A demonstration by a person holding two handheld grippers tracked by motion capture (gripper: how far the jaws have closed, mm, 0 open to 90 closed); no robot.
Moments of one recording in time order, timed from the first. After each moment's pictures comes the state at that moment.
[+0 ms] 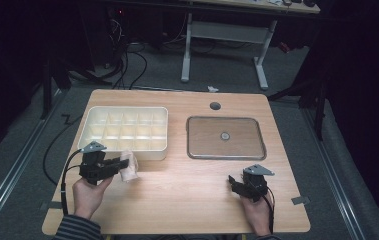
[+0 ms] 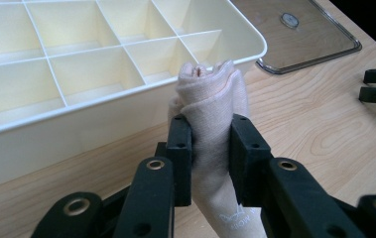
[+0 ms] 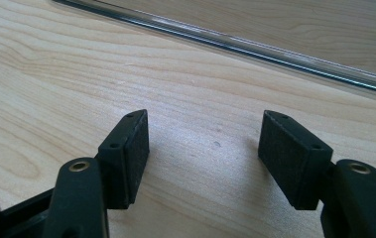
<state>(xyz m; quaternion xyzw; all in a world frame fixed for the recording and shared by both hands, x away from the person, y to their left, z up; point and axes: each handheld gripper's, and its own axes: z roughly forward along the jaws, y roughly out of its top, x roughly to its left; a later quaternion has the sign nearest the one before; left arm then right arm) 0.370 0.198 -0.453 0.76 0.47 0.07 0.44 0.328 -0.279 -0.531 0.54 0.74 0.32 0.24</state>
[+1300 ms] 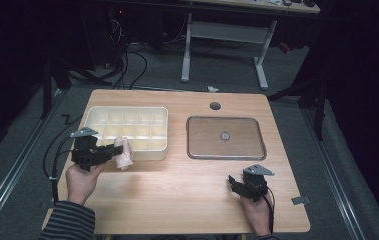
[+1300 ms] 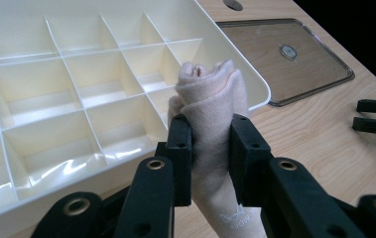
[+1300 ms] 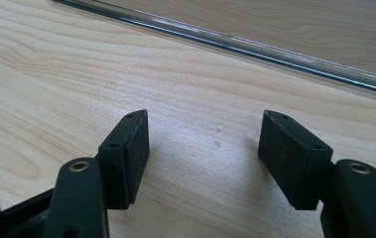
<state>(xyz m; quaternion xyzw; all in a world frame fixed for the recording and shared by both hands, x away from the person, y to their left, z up) 0.394 0.214 -0.423 0.75 0.47 0.08 0.45 0.328 -0.279 -0.531 0.54 0.74 0.32 0.24</state>
